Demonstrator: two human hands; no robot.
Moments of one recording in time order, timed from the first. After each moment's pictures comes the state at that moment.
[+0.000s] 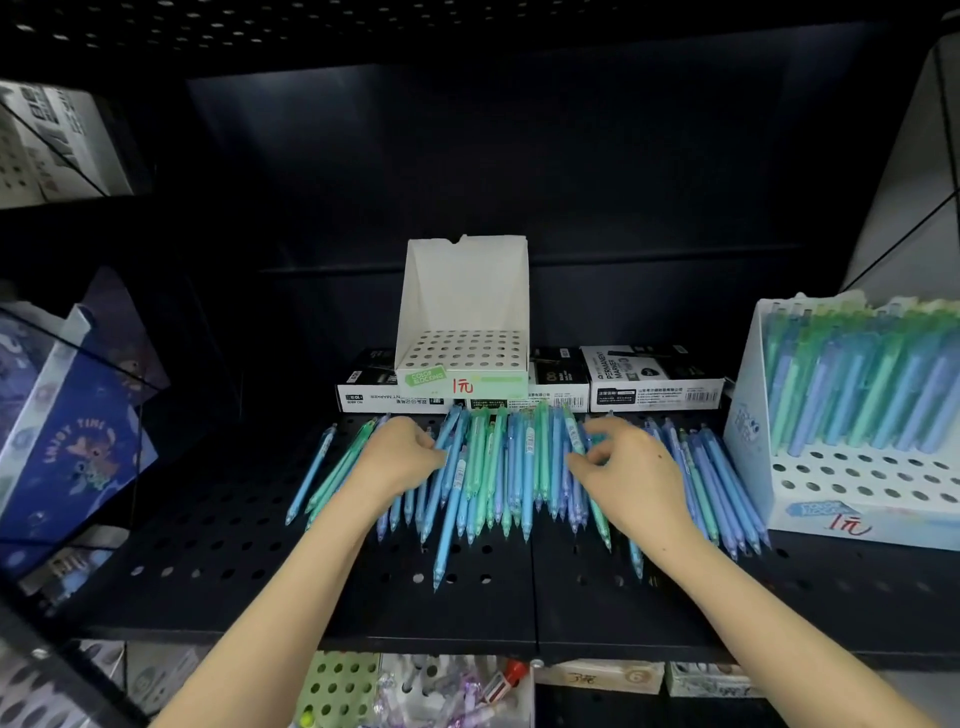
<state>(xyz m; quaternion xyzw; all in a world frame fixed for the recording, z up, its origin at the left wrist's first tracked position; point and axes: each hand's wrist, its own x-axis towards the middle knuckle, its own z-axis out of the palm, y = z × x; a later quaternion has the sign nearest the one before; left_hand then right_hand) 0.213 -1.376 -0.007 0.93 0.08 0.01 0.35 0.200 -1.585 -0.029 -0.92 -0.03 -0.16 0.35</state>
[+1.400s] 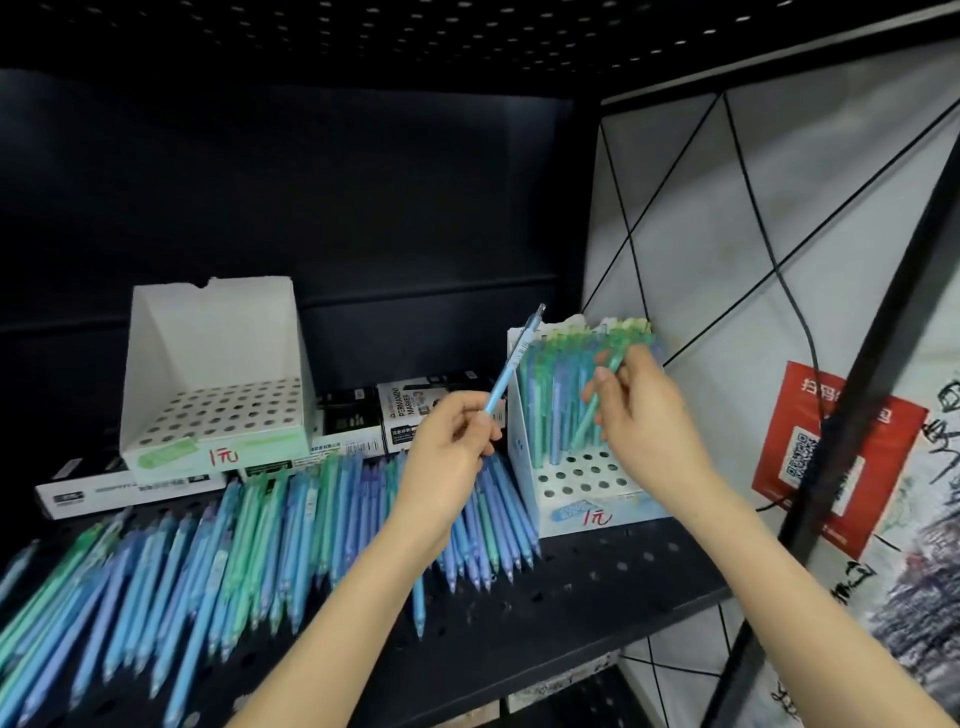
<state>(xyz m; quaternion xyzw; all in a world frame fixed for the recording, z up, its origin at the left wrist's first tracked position) 0.202 -1.580 0.015 0.70 -0.20 0.01 0.68 0.168 -1.748 0.030 -0.87 0.02 -0.34 0.36</state>
